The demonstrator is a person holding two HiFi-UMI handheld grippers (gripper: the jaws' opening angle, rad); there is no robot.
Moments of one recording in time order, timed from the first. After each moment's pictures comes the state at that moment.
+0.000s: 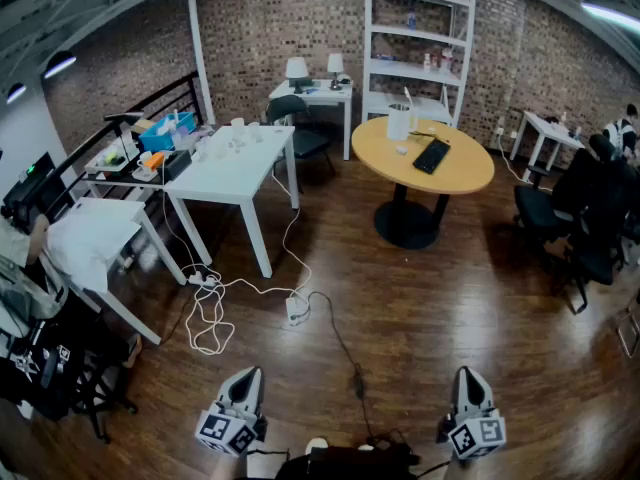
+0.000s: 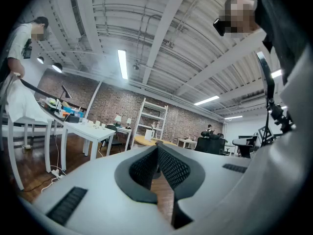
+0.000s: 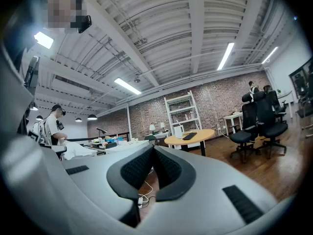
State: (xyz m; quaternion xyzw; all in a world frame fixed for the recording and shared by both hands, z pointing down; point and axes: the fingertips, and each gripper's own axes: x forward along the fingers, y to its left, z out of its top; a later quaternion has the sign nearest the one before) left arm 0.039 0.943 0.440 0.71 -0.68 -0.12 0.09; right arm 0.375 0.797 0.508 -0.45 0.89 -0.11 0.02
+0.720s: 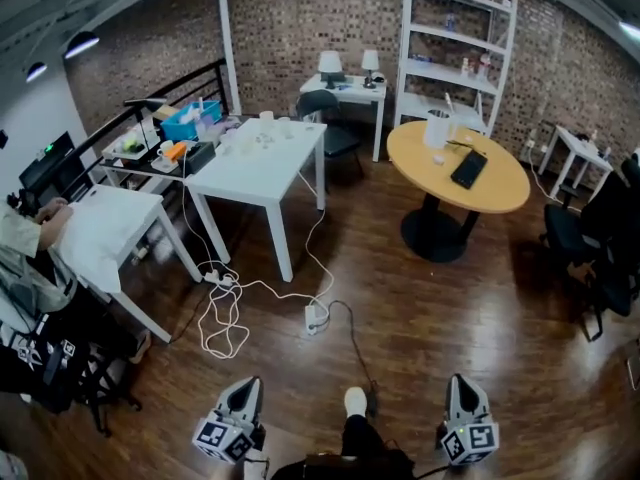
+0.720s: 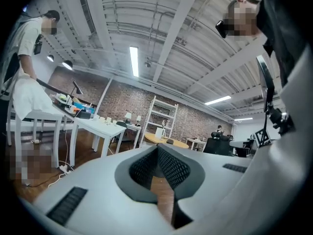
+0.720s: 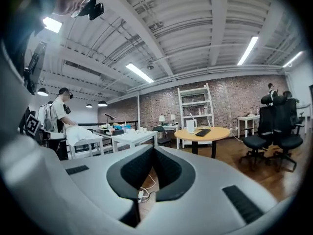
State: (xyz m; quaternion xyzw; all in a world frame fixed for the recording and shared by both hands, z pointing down) left arm -0.097 0.932 0.546 0.68 -0.71 -0.13 0.11; right arm 0.259 0.738 0.539 -0.39 0.92 -0.07 -0.05
